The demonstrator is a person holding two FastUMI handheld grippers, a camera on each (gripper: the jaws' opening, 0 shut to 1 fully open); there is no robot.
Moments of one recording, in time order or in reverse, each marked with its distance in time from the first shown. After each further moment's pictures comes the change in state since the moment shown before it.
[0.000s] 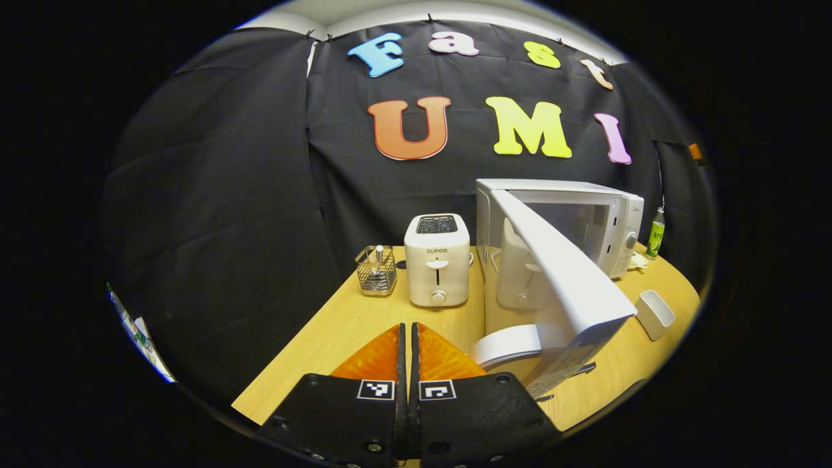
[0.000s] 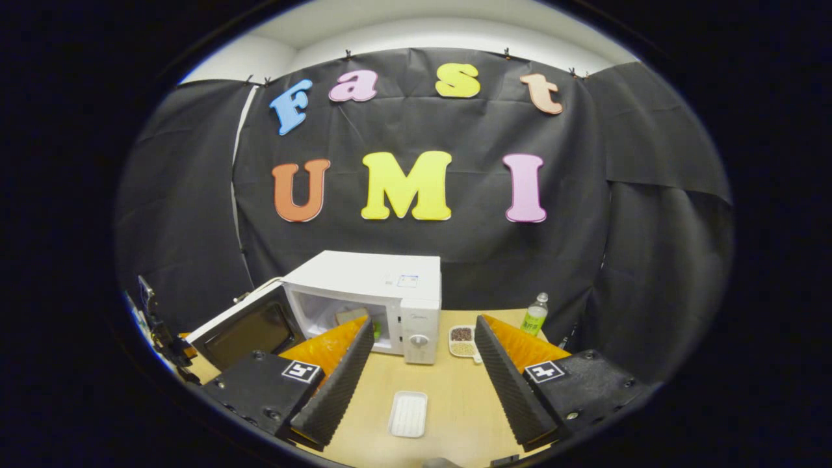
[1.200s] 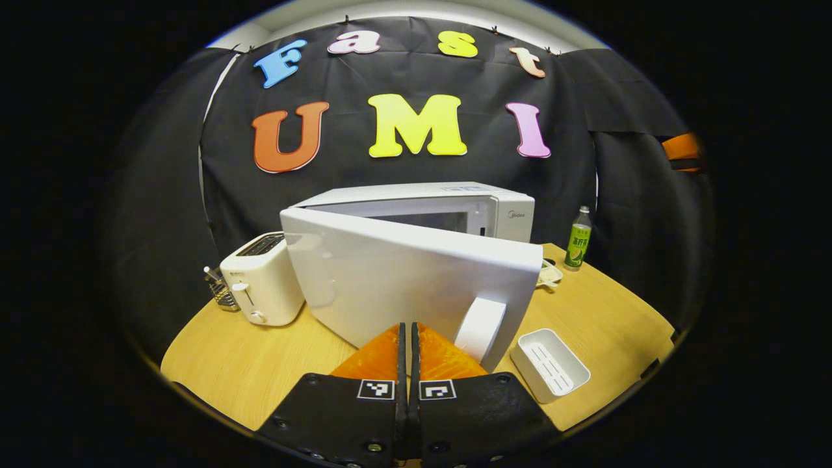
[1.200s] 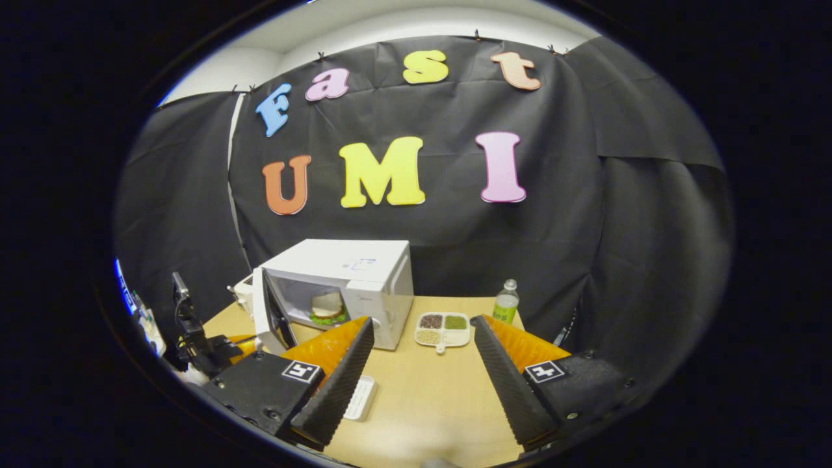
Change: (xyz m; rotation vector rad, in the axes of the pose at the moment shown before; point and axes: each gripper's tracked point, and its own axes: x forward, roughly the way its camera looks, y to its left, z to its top) left arm 0.025 -0.298 0.035 0.066 -0.037 -0.264; right arm 0.008 -0.144 -0.031 0.033 0.056 0.065
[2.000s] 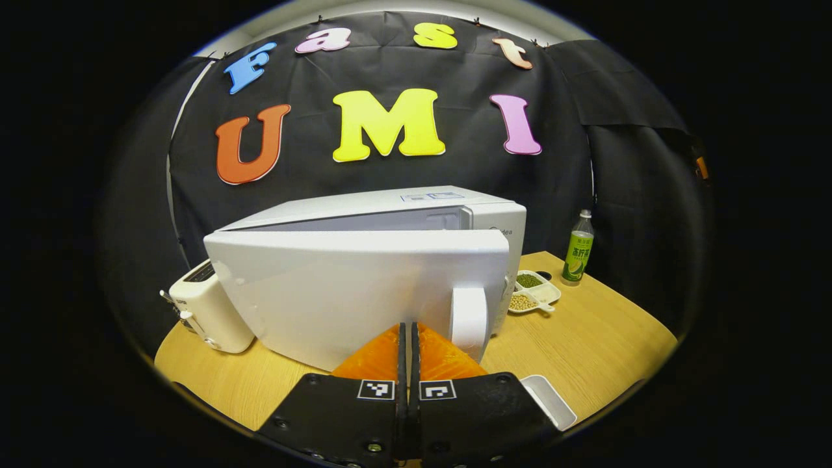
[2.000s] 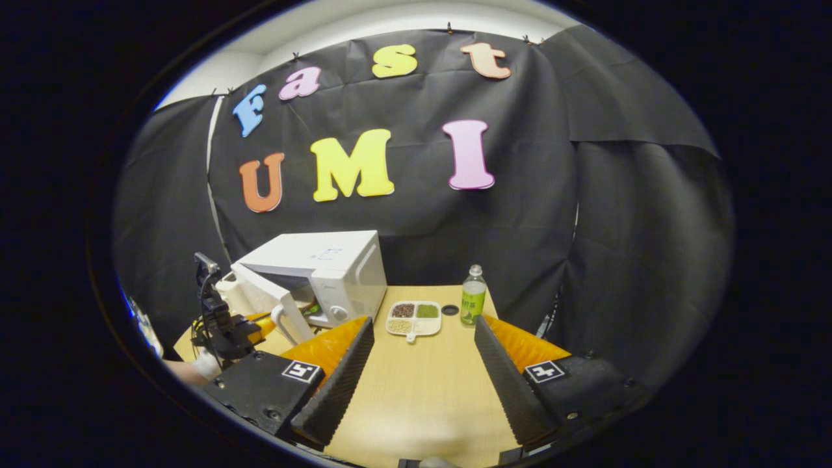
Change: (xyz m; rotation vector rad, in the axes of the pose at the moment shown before) left arm 0.088 -0.053 0.030 0.027 -0.012 -0.061; right arm -0.005 -0.052 -0.017 0.056 0.034 -0.081
